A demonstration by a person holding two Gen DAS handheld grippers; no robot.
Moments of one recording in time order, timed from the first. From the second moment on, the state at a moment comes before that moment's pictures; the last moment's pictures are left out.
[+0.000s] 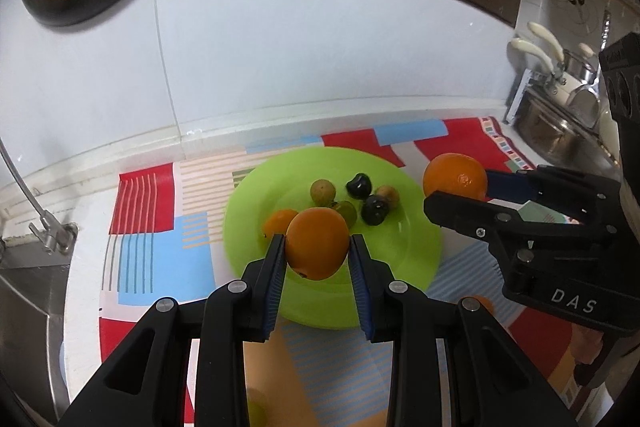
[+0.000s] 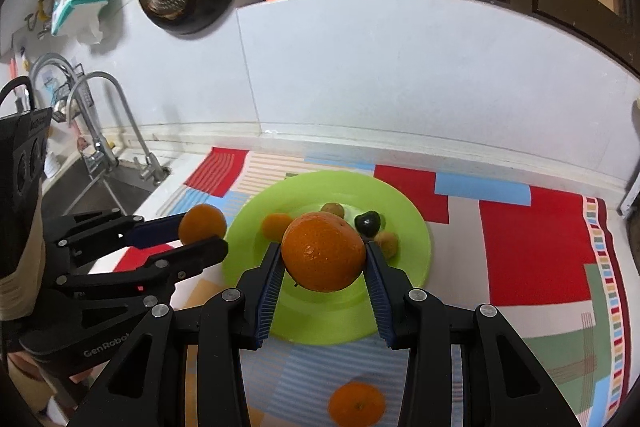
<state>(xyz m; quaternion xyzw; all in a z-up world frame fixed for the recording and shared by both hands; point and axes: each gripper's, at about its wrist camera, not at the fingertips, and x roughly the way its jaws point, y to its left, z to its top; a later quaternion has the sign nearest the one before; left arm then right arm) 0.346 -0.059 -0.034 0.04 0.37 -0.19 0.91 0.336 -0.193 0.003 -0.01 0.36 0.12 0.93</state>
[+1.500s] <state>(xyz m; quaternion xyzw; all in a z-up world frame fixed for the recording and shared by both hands) 0.378 -0.063 -0.068 0.05 0.43 -0.17 0.88 0.384 -0.199 -0.056 -0.01 0.46 0.13 0.88</state>
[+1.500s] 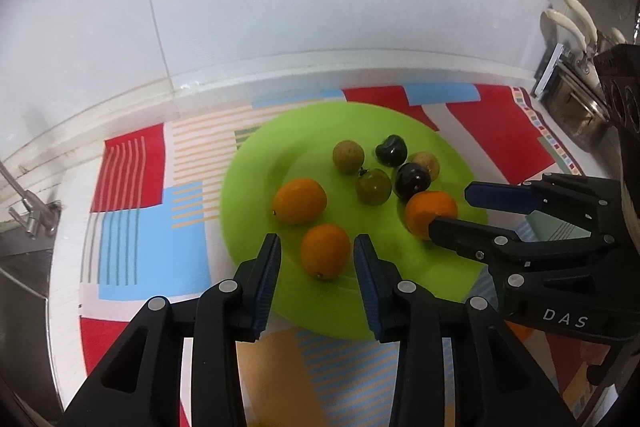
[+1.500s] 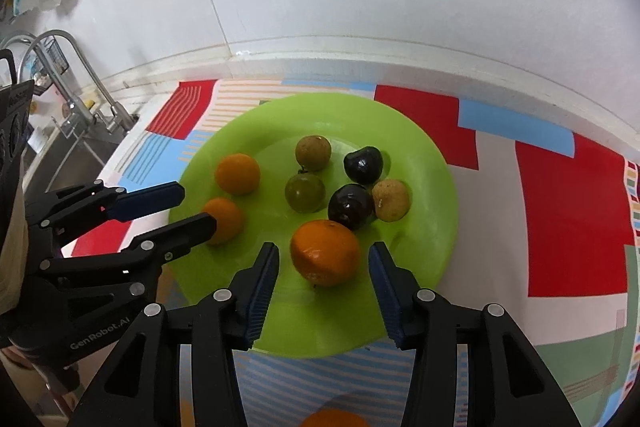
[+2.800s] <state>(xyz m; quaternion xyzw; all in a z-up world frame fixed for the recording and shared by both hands) 0.234 0.007 -0.025 0.02 0.36 -0.07 0.93 0.228 -0.186 -0.001 0.00 0.32 -0.03 0.95</state>
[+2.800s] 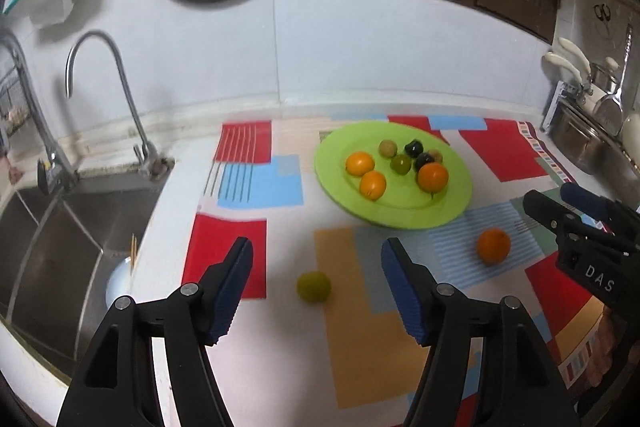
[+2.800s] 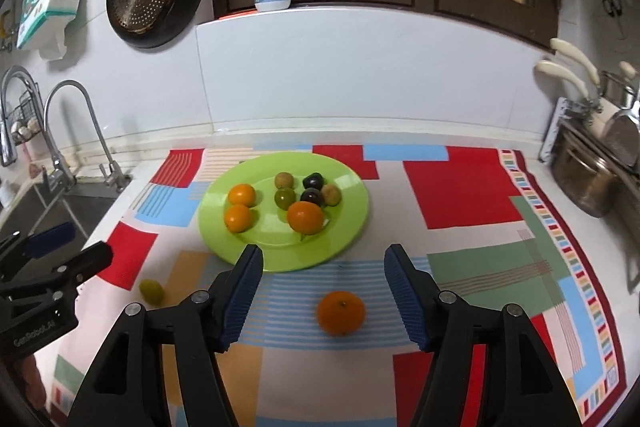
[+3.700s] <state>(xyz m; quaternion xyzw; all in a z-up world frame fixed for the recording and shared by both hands) 0.269 0.000 -0.101 0.02 0.44 -0.06 0.90 0.257 -0.204 -0.084 0.04 0.41 -0.06 0.91</state>
